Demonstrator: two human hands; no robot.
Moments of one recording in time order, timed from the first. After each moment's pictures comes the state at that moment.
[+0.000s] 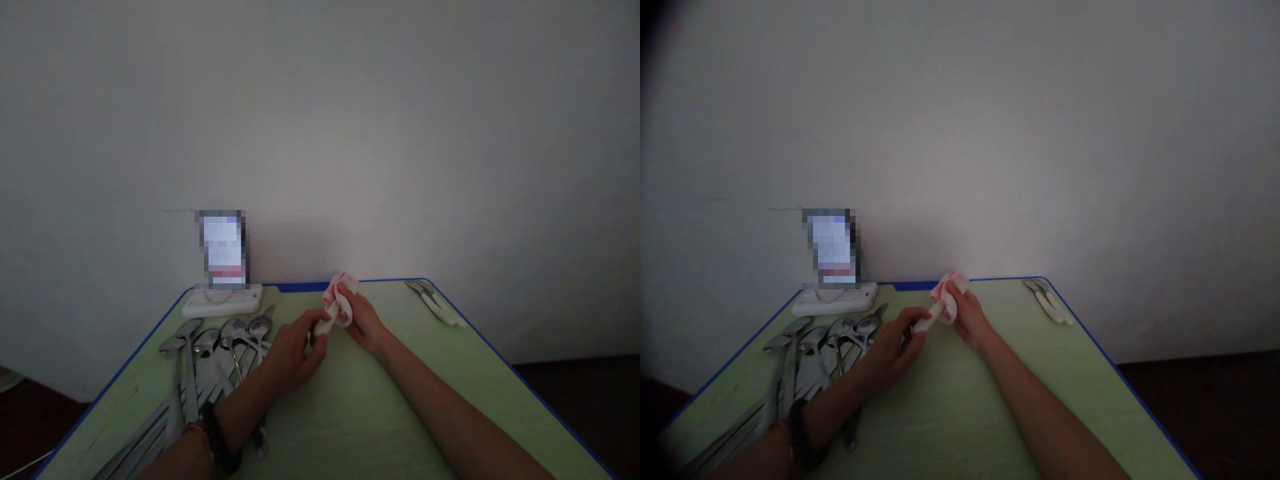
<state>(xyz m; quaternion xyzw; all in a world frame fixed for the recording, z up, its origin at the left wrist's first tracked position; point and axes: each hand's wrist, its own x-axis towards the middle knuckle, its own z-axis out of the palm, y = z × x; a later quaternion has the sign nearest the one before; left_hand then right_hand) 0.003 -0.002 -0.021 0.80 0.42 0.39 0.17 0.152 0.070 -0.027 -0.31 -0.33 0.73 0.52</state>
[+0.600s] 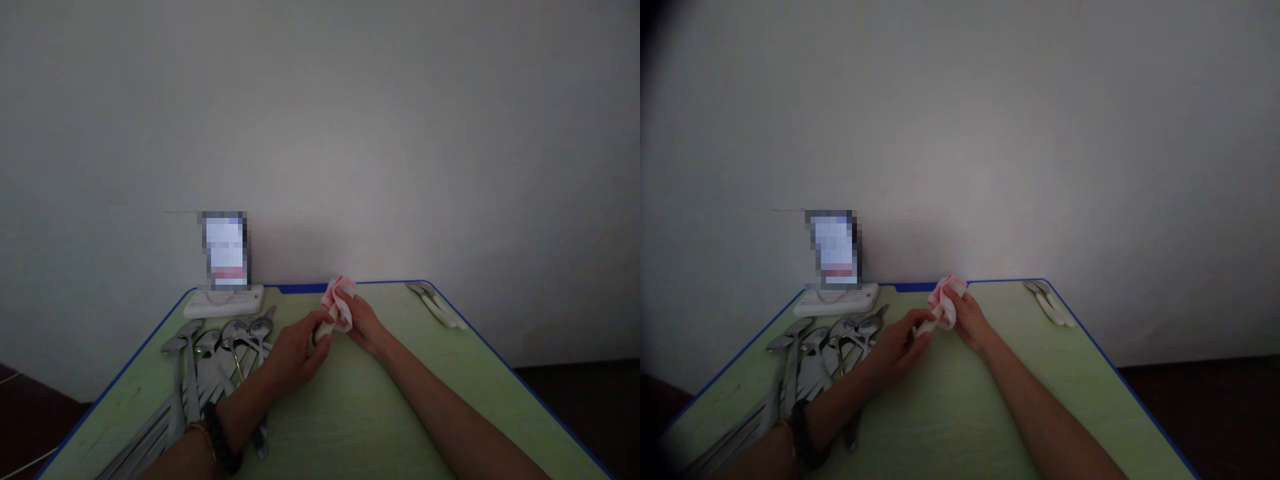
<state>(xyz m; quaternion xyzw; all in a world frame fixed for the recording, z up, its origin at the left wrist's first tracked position) 0.005 0.001 -0.019 0.80 0.45 0.35 0.19 0.151 0.062 -0.019 -0.31 -0.37 0.72 0.49</state>
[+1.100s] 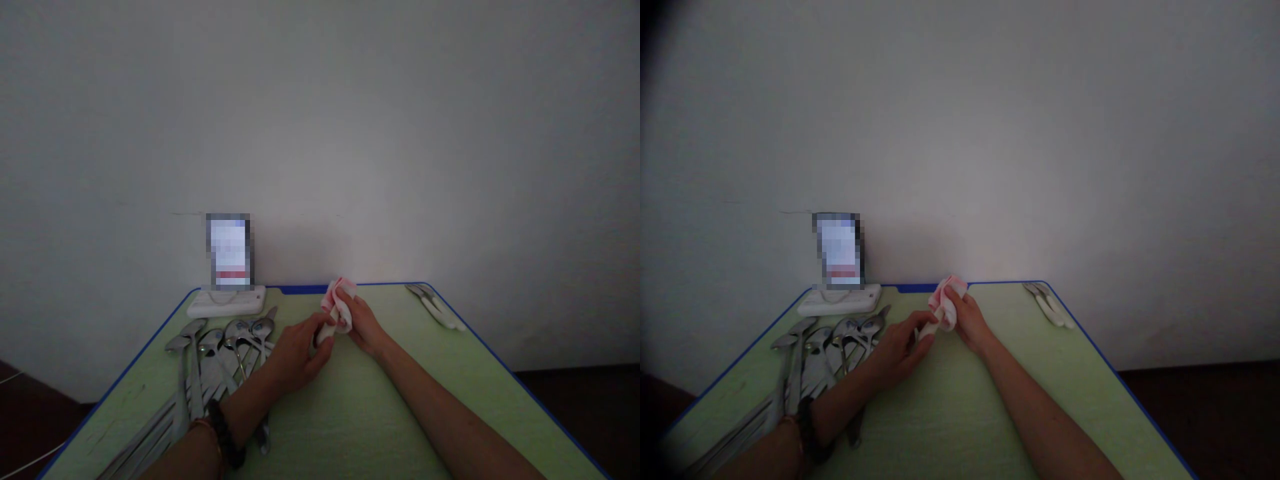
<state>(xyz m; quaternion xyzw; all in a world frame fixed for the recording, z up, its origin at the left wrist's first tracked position) 0.006 -0.002 -0.015 0.81 0.44 0.35 0.18 0.149 0.061 -0.018 -0.34 -0.38 0.70 0.50</state>
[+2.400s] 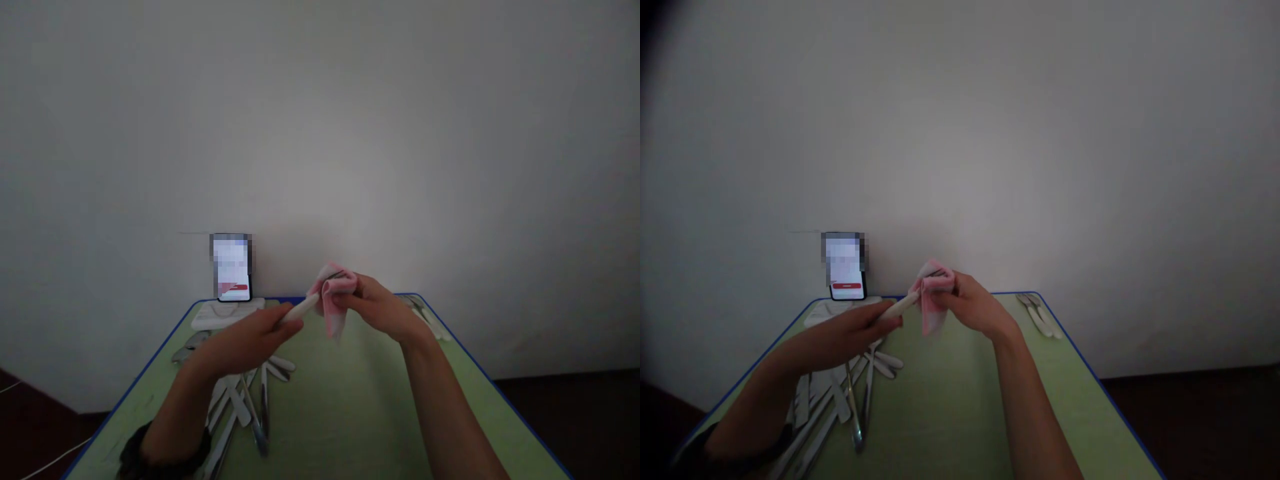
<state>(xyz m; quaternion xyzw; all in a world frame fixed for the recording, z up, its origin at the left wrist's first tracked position) -0.039 -0.011 0.099 0.78 0.51 0.21 0.28 0.172 0.038 0.112 -0.24 -0.74 0.52 0.35</state>
